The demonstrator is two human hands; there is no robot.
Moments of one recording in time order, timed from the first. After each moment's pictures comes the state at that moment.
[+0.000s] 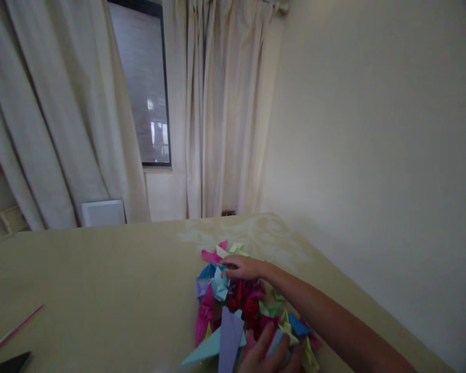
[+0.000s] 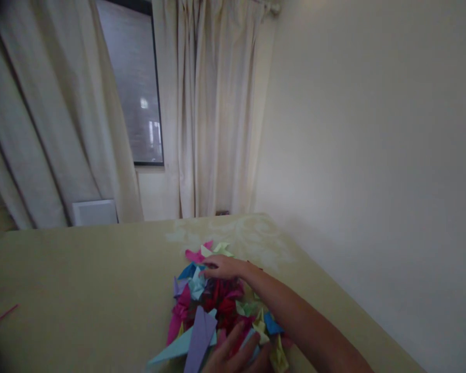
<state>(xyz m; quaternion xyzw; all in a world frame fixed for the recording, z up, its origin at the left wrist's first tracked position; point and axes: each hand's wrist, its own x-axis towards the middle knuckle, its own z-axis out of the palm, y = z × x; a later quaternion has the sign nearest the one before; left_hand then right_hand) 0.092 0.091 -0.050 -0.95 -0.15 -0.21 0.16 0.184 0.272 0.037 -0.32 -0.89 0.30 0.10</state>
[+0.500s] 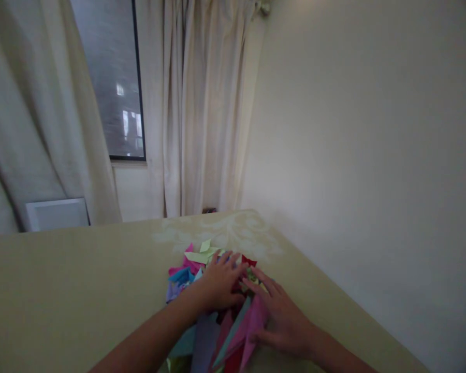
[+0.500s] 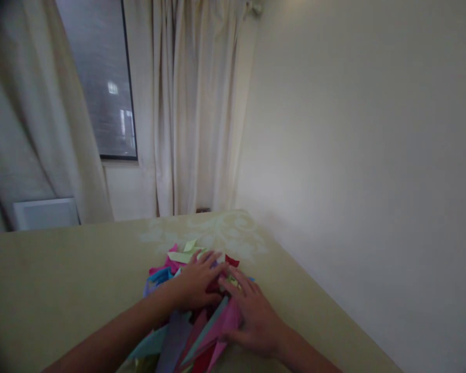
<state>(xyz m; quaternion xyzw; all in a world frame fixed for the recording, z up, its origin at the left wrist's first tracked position) 0.058 0.187 0.066 -0.94 -0.31 -0.10 -0.06 0.286 0.082 0.055 -0.51 -0.82 0.16 0.17</state>
